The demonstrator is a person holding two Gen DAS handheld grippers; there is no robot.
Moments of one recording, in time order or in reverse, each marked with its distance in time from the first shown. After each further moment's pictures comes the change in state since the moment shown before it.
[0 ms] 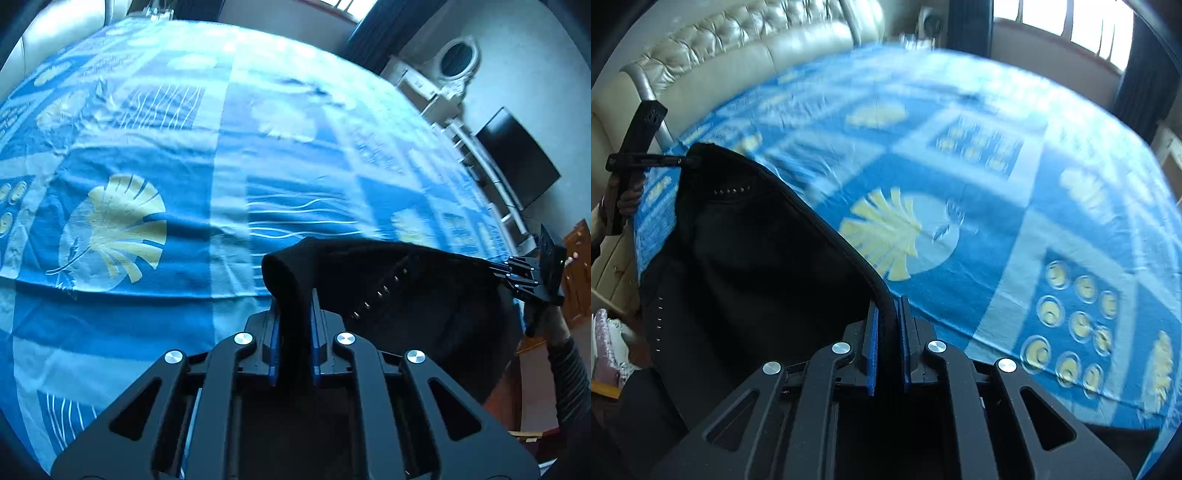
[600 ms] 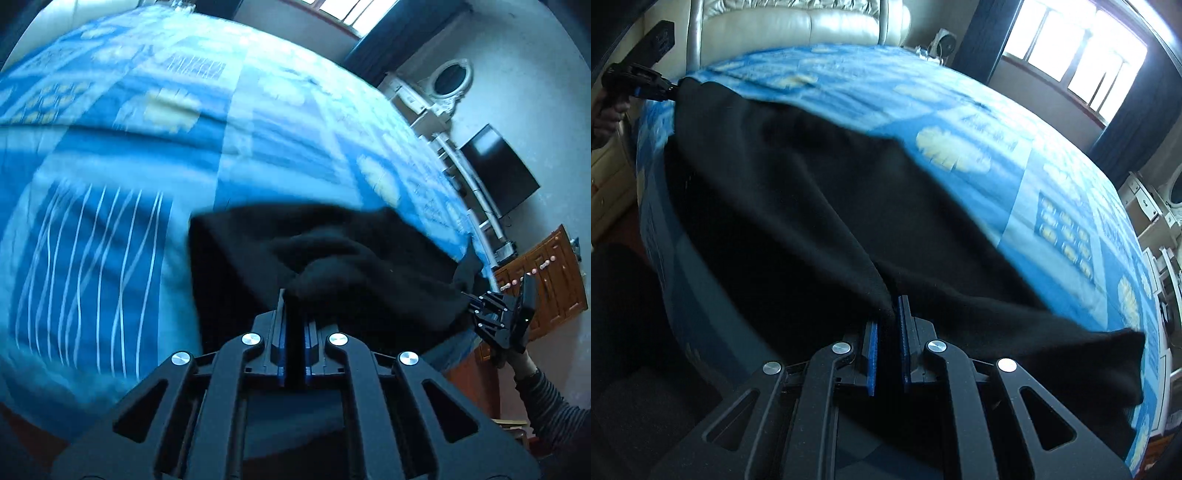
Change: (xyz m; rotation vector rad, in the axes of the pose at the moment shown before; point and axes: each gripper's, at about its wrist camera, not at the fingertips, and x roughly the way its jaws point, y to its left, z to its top) left arm -0.067 -0.009 -0.171 -0.106 -0.015 -0.039; right arm -0.022 0.123 -0.155 -0.180 -0.004 -0.212
